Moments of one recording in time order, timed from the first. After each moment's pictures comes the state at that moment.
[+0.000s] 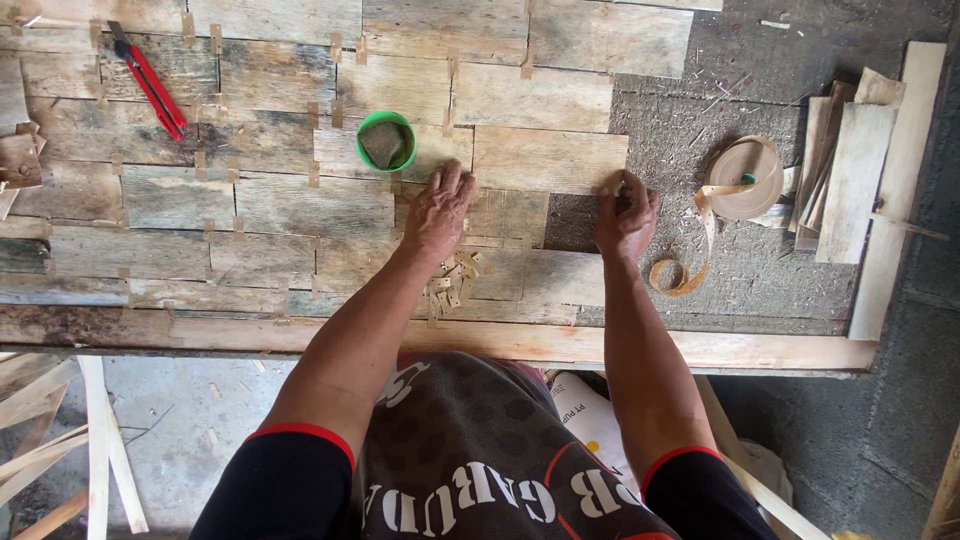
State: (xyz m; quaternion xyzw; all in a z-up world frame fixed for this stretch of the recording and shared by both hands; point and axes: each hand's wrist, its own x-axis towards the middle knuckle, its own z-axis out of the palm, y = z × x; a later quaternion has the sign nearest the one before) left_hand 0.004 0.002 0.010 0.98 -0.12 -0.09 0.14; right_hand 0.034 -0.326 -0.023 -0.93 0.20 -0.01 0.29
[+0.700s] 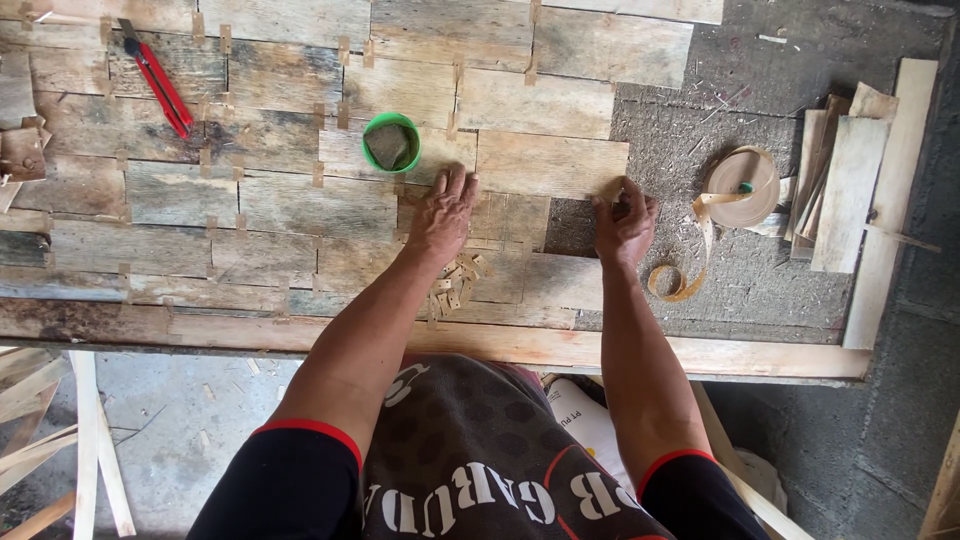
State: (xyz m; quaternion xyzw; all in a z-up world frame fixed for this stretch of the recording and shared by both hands) left_hand 0.009 -0.005 0.020 0.98 -0.13 -0.15 0.03; right_hand 0.033 -0.321 -0.015 -0.93 0.19 -0.01 0.30
